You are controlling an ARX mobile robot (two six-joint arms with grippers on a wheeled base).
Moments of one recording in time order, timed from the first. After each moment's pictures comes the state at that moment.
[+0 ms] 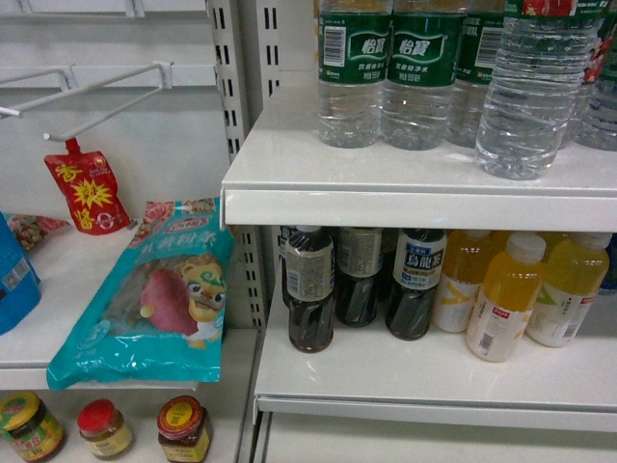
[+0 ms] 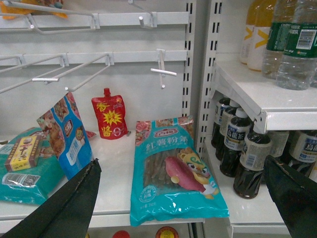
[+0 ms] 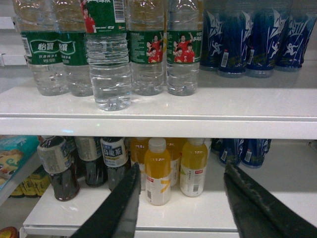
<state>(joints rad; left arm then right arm) 0.00 0.01 0.01 0.00 0.00 0.00 0.00 0.00 0.01 0.00 0.00 0.00</state>
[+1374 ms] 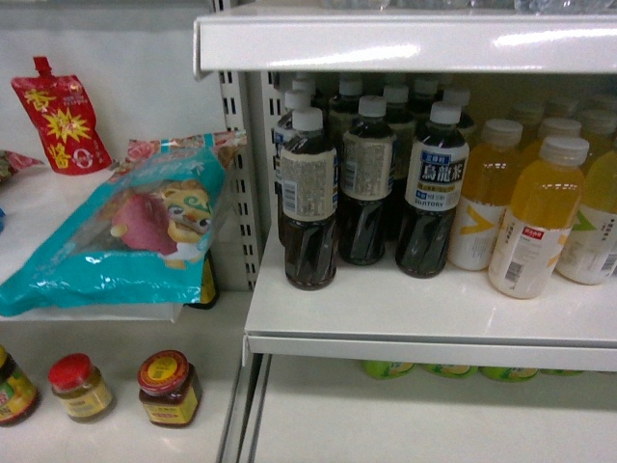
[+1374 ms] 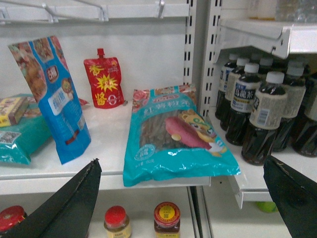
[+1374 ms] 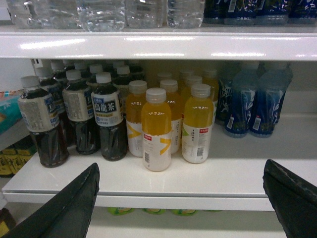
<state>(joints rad) 0.00 0.01 0.01 0.00 0.00 0.00 0.00 0.00 0.01 0.00 0.00 0.00</state>
